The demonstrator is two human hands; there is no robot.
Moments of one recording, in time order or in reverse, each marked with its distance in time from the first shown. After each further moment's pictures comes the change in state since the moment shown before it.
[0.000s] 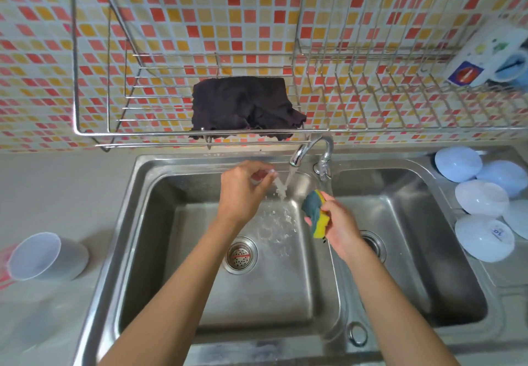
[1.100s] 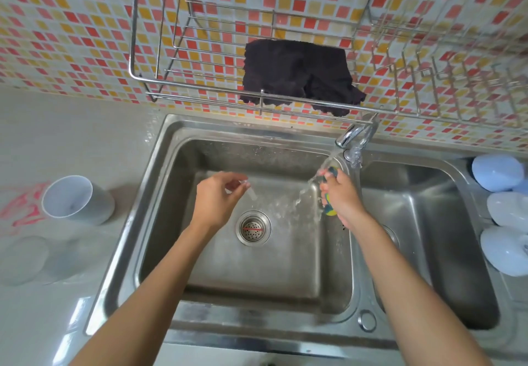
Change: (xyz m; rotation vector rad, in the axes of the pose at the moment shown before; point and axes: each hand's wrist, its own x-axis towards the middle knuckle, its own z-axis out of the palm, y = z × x) left_hand -0.066 -0.096 -0.048 0.066 0.037 -0.266; right_hand 0.020 0.015 0.049 -0.646 -0.054 -0.216
